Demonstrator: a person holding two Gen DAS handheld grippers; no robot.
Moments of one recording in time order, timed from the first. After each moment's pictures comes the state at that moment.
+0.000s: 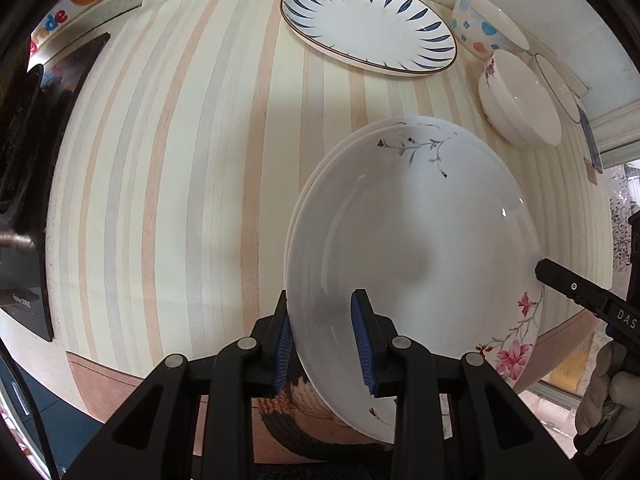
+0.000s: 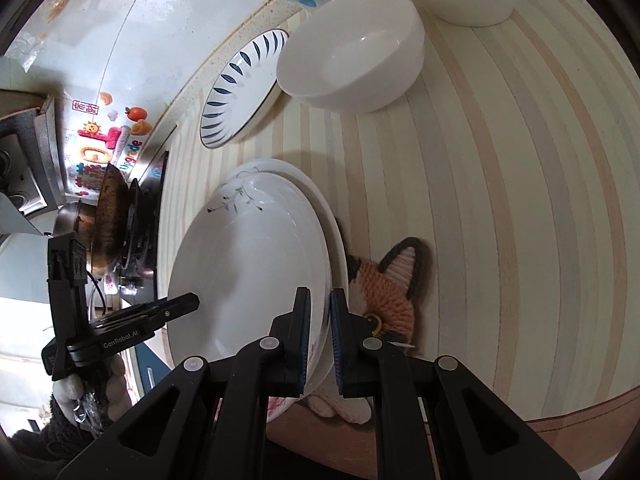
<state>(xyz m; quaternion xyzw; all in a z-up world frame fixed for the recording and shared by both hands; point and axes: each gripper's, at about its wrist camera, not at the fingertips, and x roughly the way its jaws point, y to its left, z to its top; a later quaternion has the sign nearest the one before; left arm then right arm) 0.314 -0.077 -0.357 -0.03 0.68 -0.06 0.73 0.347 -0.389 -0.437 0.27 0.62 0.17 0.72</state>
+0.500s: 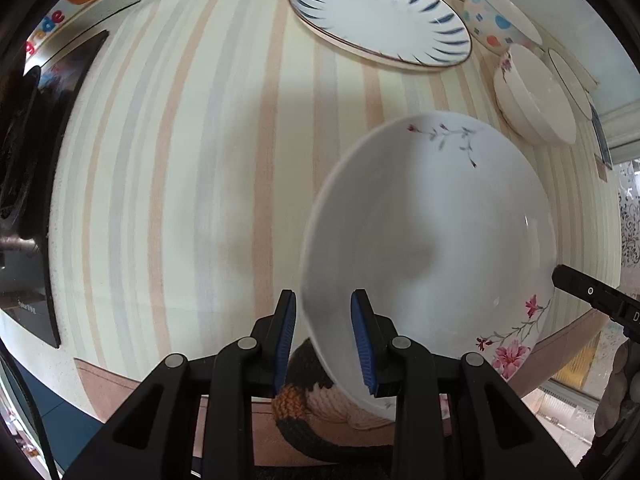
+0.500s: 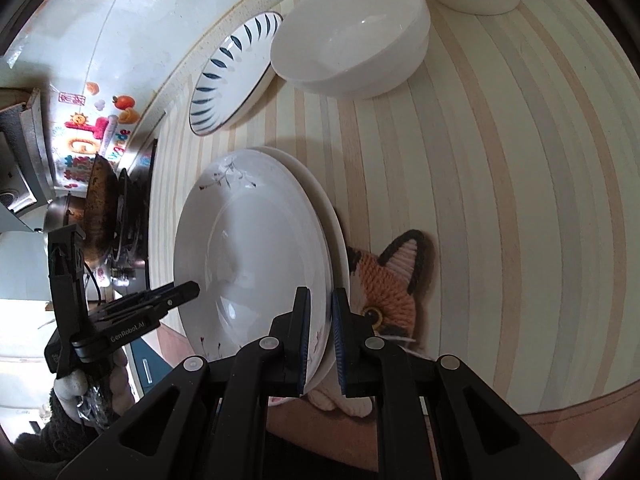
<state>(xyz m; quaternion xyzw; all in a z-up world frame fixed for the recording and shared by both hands) 0.332 -0.080 -0.375 -0.02 0.69 -0.05 0.72 0.360 -0.379 -0.436 0.26 0.65 0.16 0.70</state>
